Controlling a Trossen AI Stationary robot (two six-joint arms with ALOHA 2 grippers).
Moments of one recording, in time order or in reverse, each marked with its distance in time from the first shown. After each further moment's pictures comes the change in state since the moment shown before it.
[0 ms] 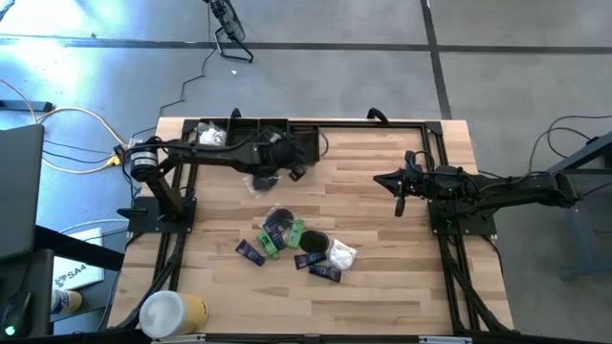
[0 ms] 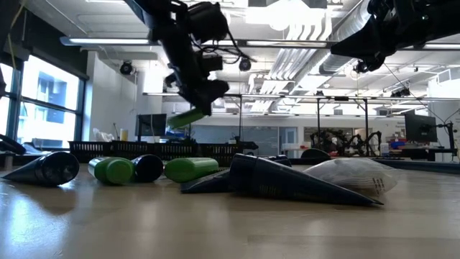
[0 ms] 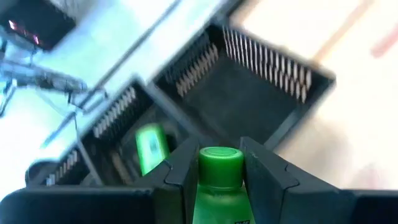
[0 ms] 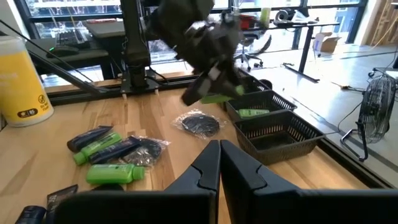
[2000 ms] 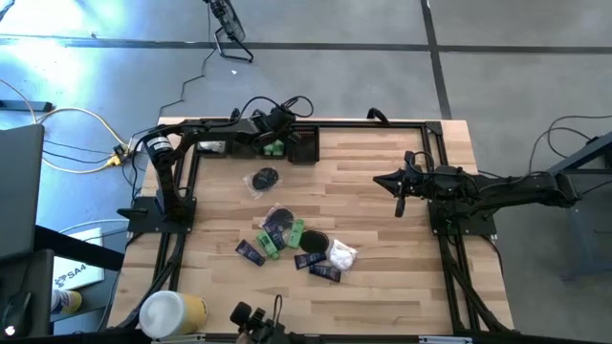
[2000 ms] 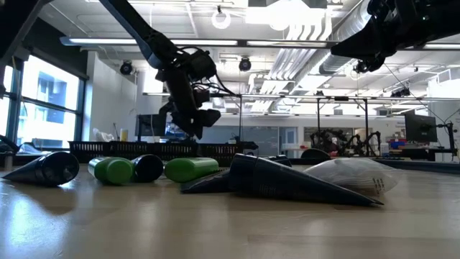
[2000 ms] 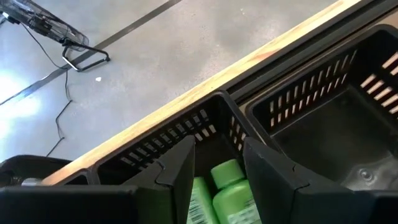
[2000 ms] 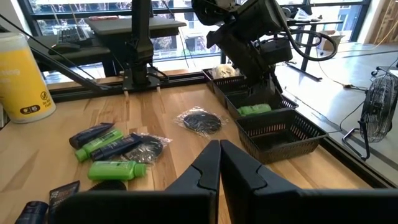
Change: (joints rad) left arm 0.341 0.145 0.001 0.201 0.168 0.003; right arm 0.000 0.000 0.000 -0.008 -0.009 -0.002
